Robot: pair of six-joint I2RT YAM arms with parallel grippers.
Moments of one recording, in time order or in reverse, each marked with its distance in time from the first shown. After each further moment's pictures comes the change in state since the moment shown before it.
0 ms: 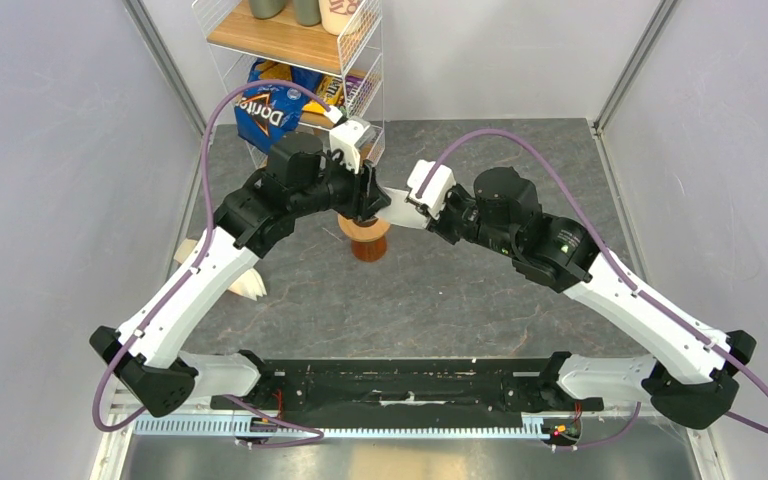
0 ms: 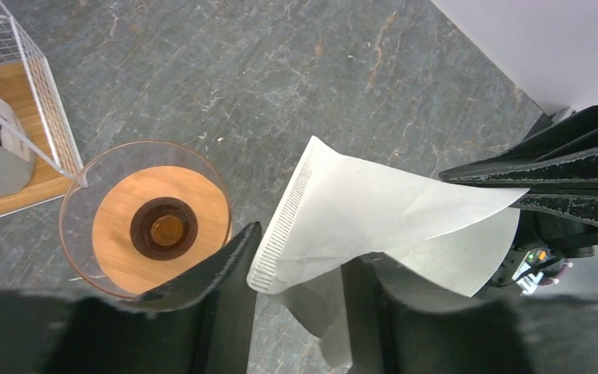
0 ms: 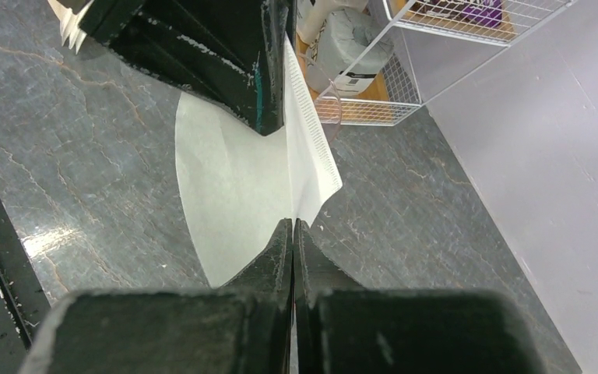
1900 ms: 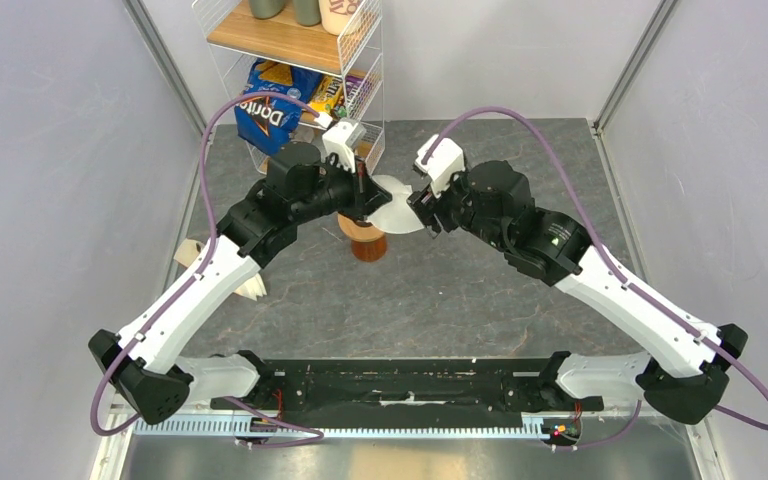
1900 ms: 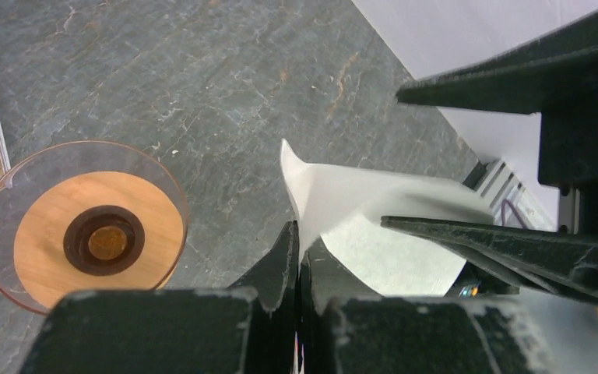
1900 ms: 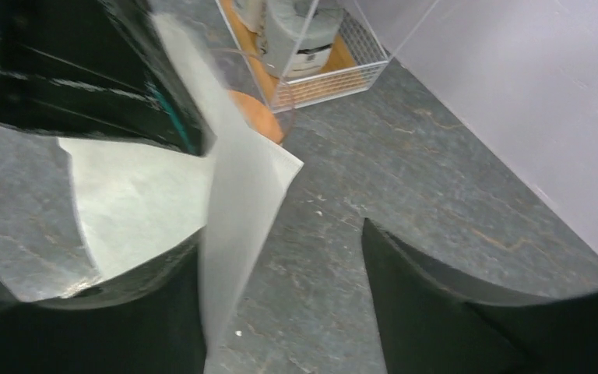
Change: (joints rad) left arm -0.002 -0.042 -0.127 0.174 0.036 -0.186; right arm -0.011 0.034 0.014 0.038 0.175 0.182
